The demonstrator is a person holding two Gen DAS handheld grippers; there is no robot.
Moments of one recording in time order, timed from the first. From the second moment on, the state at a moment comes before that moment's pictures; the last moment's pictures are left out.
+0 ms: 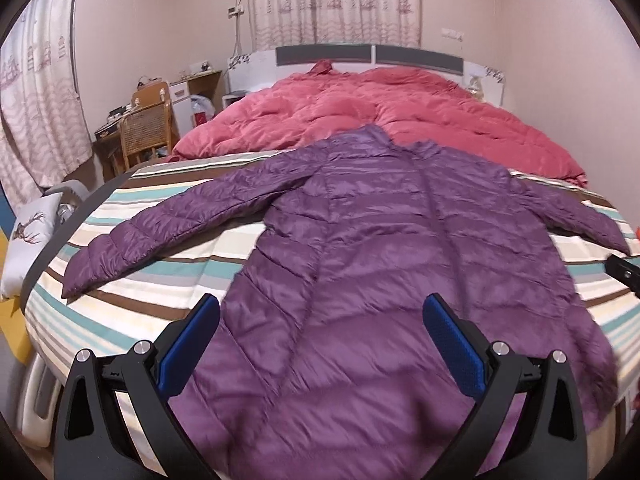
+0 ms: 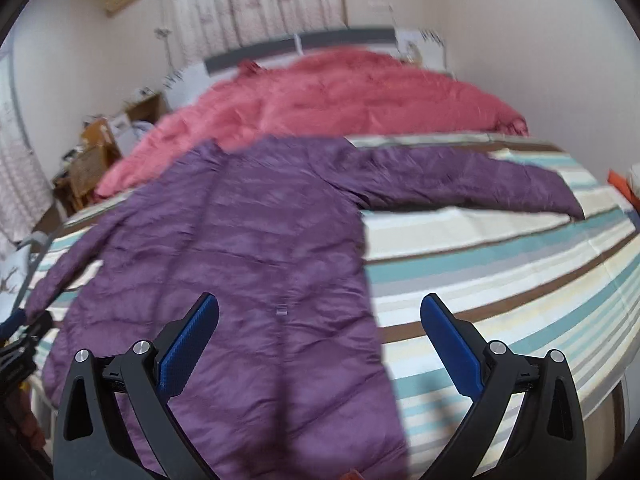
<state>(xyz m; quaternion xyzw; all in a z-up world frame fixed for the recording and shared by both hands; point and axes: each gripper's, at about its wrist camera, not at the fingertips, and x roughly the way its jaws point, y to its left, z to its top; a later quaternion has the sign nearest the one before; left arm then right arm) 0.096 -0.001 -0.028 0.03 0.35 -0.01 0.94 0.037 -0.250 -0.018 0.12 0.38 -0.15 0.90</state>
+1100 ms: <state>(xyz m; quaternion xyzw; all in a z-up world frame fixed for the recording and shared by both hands) 0.195 0.026 -0.112 0.00 0.42 0.05 0.91 0.089 -0.590 -0.104 0.46 0.26 -0.40 0.75</state>
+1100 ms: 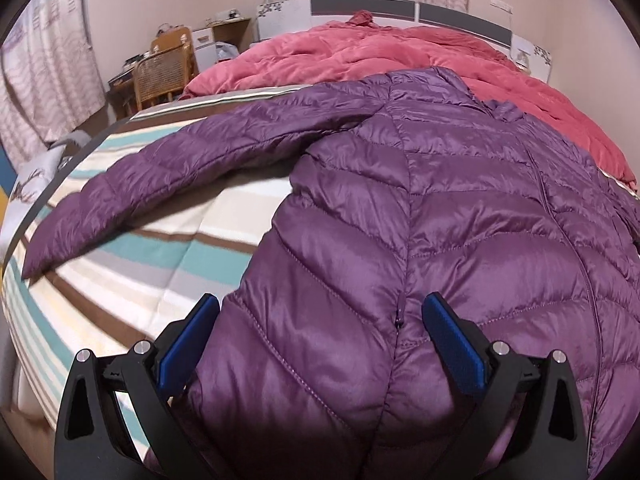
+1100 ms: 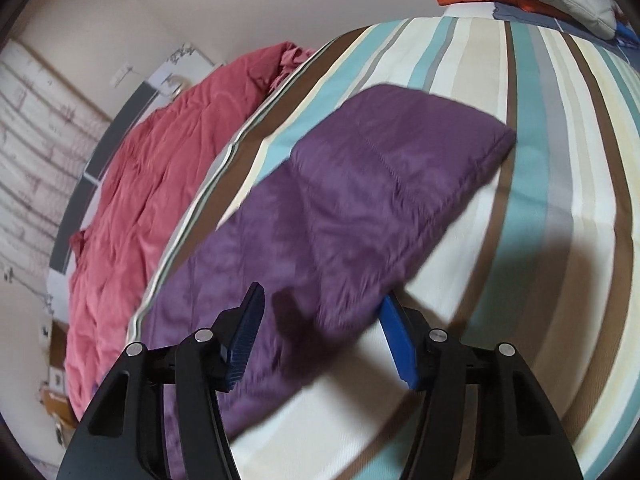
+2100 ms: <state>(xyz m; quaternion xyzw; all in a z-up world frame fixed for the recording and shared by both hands) 0.229 0.028 -0.119 -0.01 0.46 0.05 0.89 0.192 -0.463 -0.038 0.06 0.32 -0.35 0.88</state>
